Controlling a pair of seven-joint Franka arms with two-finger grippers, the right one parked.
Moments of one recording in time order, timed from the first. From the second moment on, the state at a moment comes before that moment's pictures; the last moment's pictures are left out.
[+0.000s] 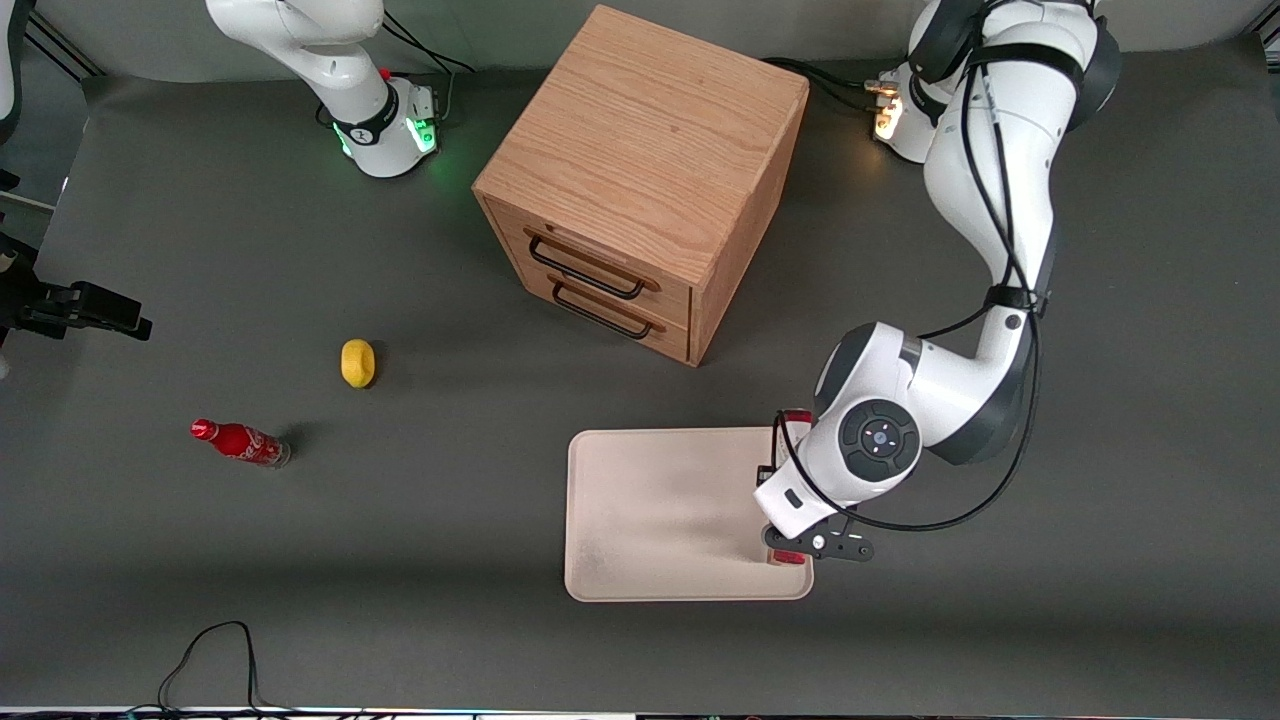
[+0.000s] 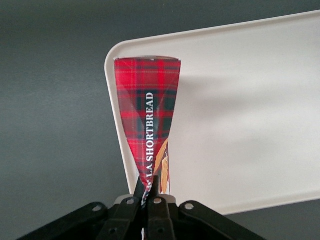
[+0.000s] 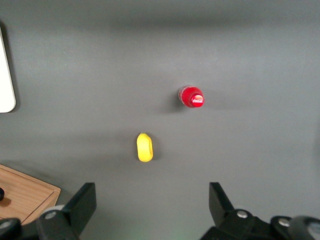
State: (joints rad) arm -0.33 0.91 -0.16 -1.02 0.09 1.94 -0.33
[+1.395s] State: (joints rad) arm -0.33 0.80 -0.16 -1.01 0.10 1.86 -0.47
